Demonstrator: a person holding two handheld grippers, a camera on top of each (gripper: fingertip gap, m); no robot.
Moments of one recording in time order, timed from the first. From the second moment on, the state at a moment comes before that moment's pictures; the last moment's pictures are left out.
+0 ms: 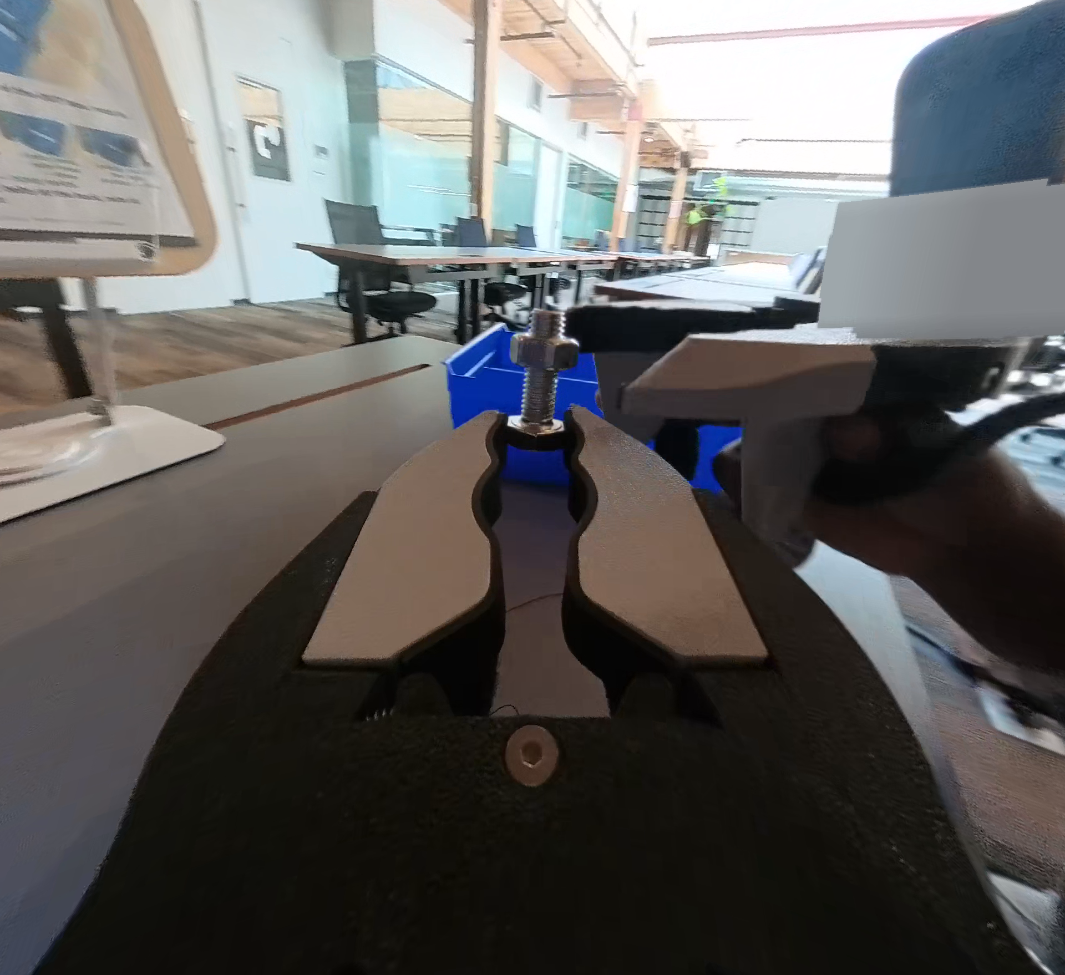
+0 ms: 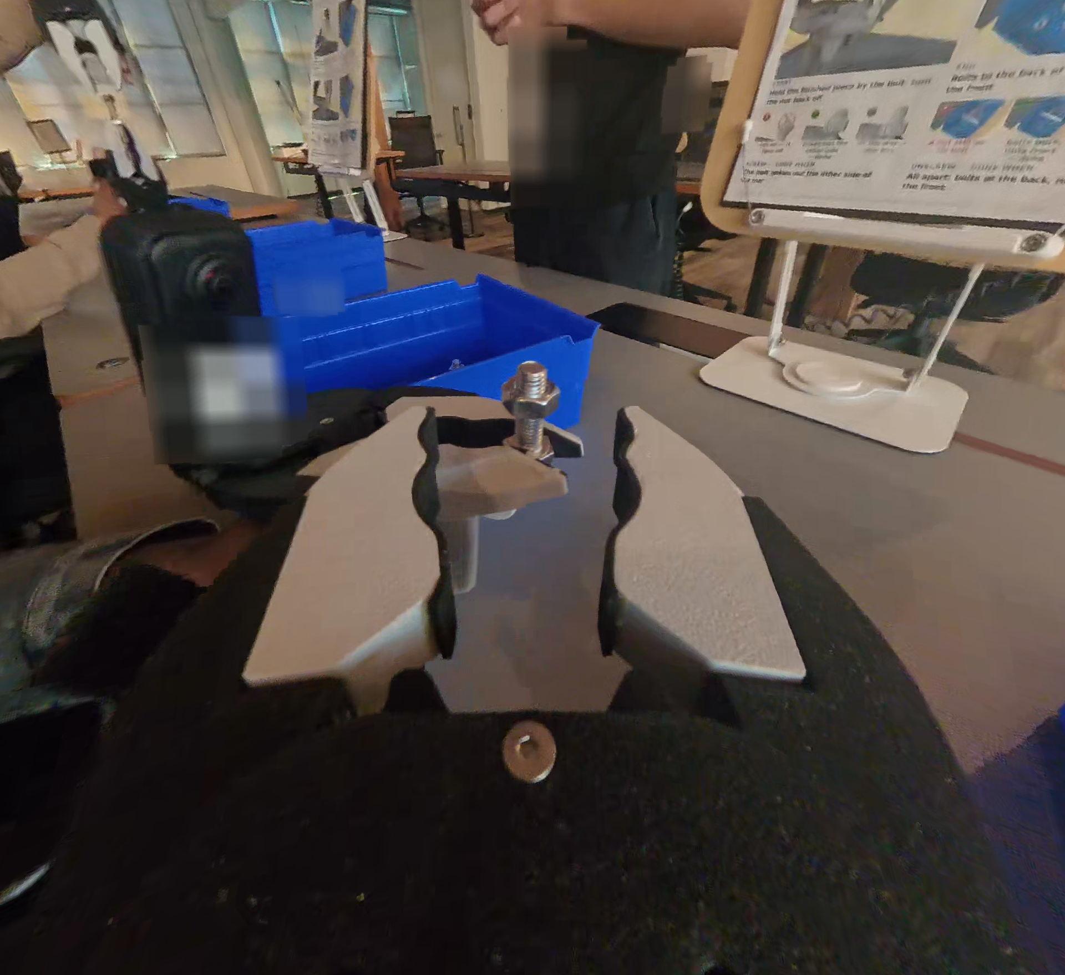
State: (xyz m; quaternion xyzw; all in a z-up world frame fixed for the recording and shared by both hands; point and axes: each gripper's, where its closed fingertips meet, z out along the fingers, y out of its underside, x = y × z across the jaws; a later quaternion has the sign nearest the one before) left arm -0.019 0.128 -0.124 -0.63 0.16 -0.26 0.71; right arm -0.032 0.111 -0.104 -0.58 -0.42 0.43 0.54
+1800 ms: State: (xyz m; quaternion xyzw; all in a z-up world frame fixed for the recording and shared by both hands) left arm -0.013 0.121 -0.132 -0.64 0.18 -0.26 0.70; right arm -0.005 0.125 -0.080 -0.50 -0.47 0.56 0.46
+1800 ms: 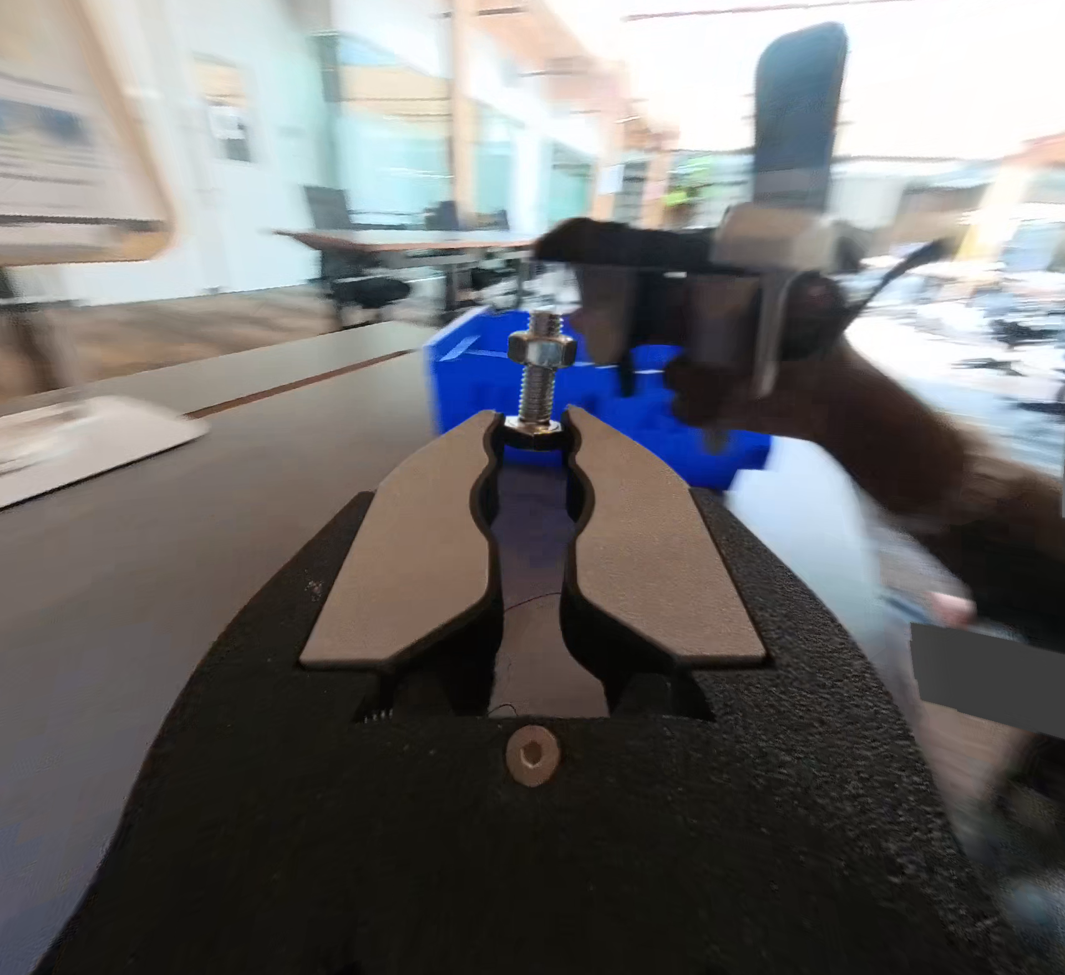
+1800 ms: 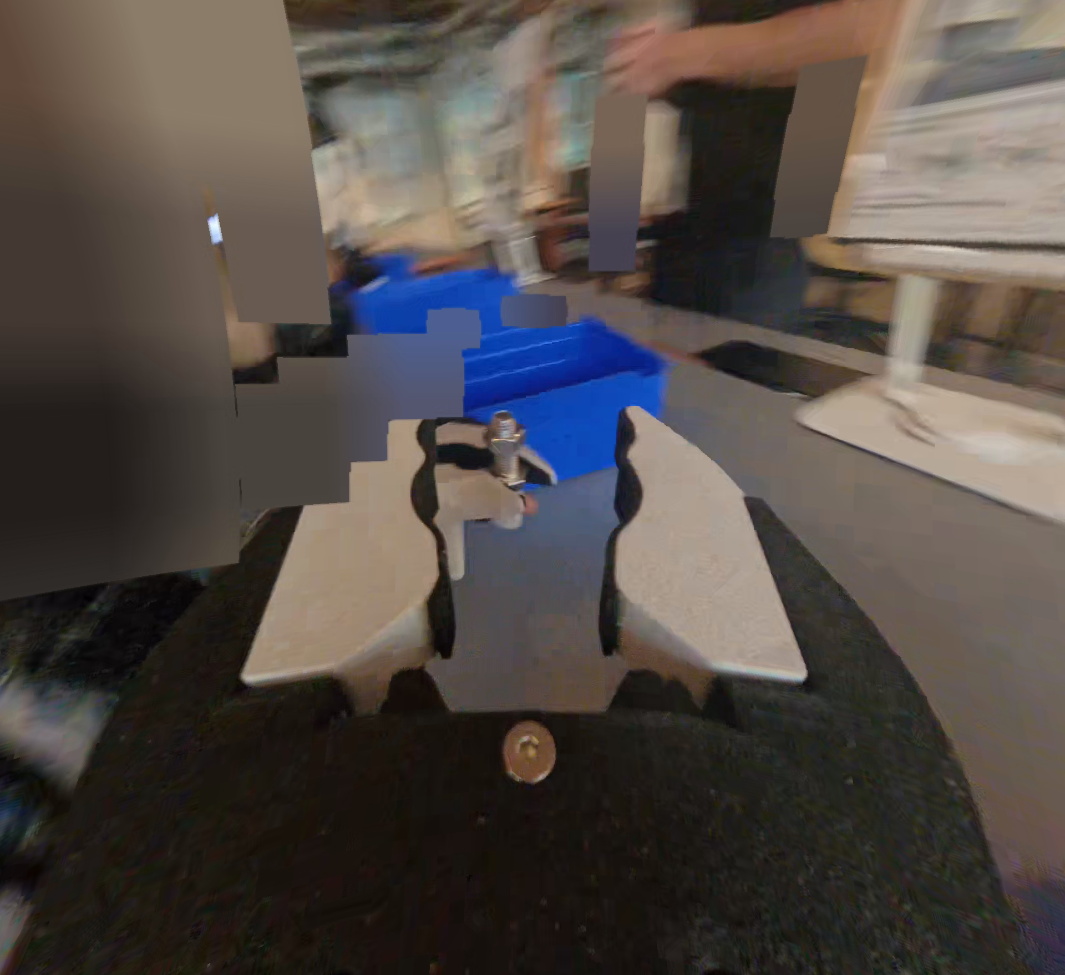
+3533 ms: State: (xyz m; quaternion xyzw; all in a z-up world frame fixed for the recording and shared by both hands) left arm 0.006 0.109 -0.142 -0.63 0.21 -0.30 0.69; right arm -0.008 0.106 -0.111 -0.47 -0.49 0.59 0.44
